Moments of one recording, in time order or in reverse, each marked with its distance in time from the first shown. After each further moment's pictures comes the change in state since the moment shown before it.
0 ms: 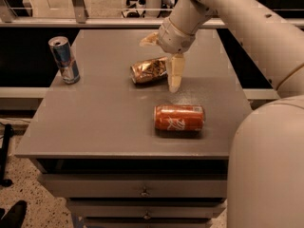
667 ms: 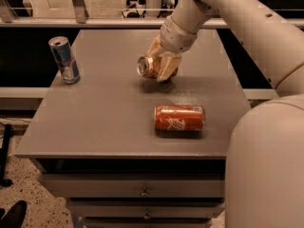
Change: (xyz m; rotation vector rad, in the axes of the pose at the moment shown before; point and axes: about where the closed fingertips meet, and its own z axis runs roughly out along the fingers) arm 0.004 -0.002 -0.003 -0.002 -0.003 0.013
